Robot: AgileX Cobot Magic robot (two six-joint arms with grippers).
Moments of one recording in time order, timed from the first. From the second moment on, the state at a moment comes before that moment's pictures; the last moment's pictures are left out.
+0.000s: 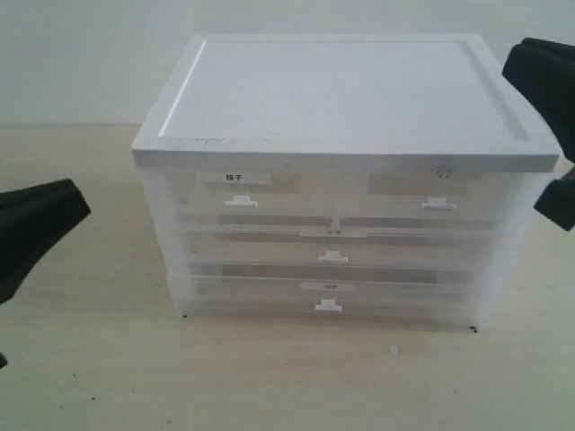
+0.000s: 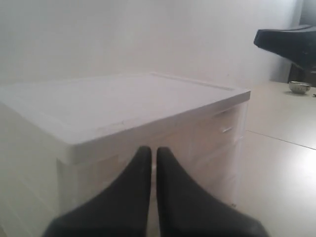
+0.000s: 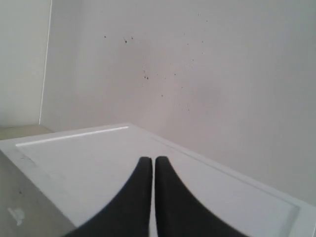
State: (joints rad) left arm 0.04 1.04 -0.12 0.97 -1.18 -0.62; right arm 0.02 0.94 -0.35 -0.87 -0.95 0.55
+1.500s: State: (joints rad) left arm -0.14 1.58 -0.31 0.84 -1.21 -0.34; right arm 0.38 1.06 -1.03 -0.56 0.58 0.16
